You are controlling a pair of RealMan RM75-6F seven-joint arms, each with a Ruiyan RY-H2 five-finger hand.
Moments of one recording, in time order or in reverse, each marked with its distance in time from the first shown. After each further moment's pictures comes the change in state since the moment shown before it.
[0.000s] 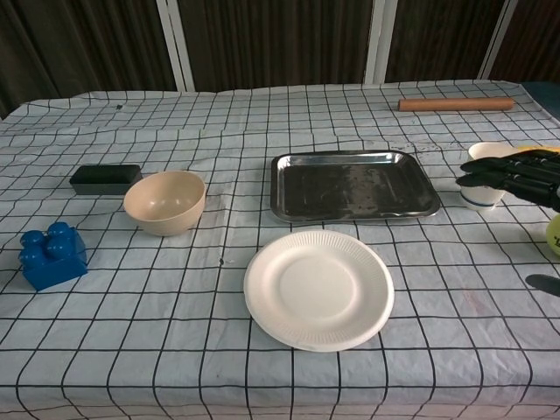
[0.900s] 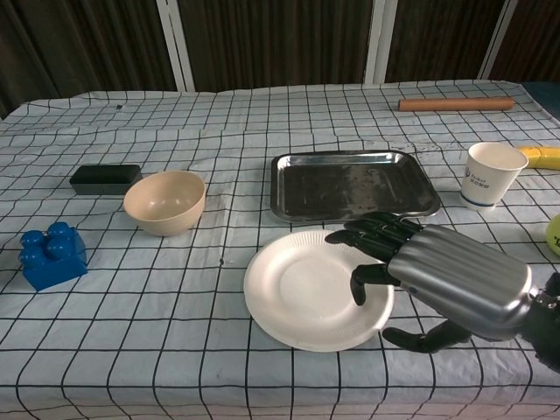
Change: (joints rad) left arm 0.083 -0.031 -0.019 0.109 -0.008 0.048 -0.124; right arm 0.119 -0.414 -0.007 0.327 -0.072 -0.047 -0.021
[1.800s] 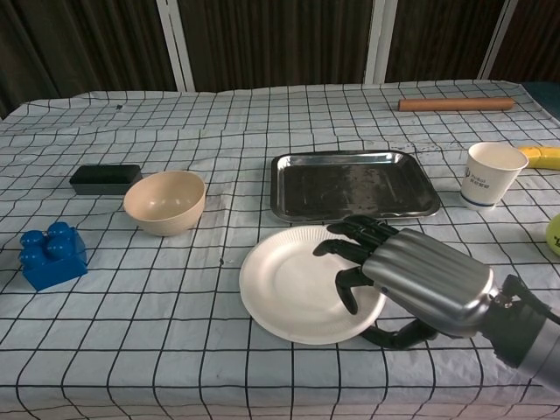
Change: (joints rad) left arm -0.009 0.029 -0.003 -0.043 0.003 -0.049 -0.021; right arm 0.038 -0.106 0.005 0.121 0.042 -0.004 0.030
